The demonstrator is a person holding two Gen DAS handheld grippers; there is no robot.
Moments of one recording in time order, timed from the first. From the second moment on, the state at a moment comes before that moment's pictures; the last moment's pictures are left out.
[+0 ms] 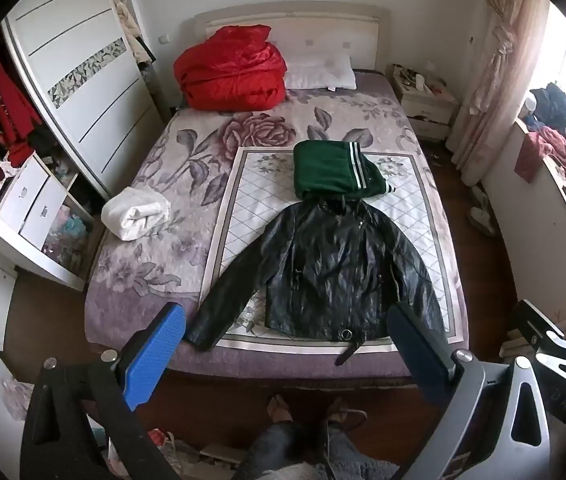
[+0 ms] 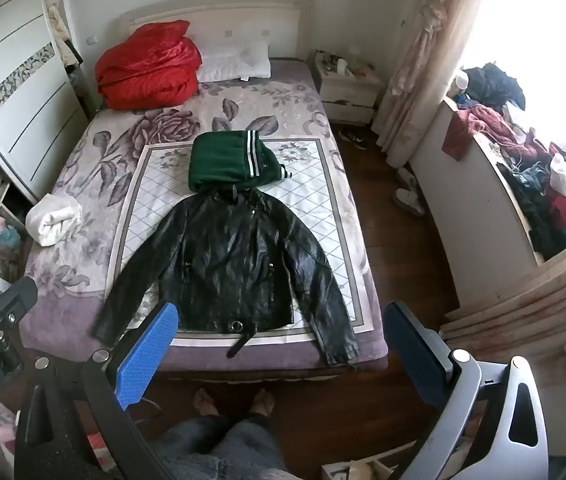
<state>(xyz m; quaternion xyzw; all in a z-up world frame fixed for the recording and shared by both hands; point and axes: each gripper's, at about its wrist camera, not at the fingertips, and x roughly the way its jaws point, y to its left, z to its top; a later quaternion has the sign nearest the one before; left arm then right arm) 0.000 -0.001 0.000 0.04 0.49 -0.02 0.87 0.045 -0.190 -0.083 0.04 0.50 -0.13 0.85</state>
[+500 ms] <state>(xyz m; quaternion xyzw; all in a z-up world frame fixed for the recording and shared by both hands) 0.000 0.000 0.000 0.04 0.50 -0.02 0.87 0.043 -0.210 -0.083 0.03 0.50 -0.13 0.85</state>
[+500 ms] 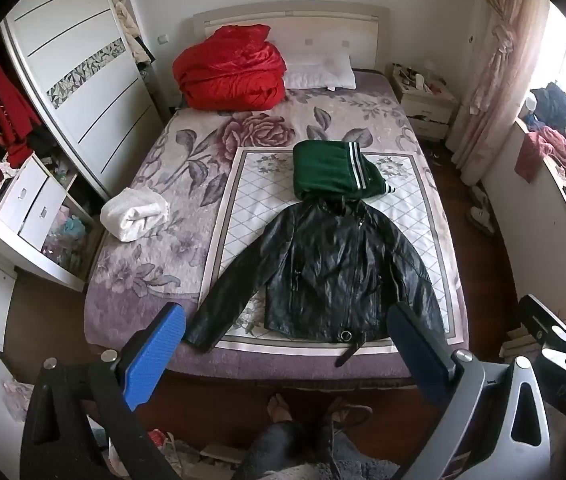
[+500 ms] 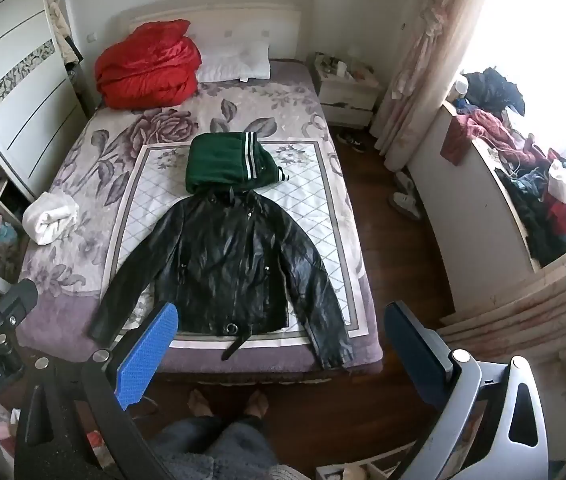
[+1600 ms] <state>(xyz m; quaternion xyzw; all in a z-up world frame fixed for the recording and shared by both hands) 0.002 -0.005 -0.003 0.04 0.50 -0.02 0.87 0.053 -0.210 -0.071 0.02 0.50 -0.13 0.85</state>
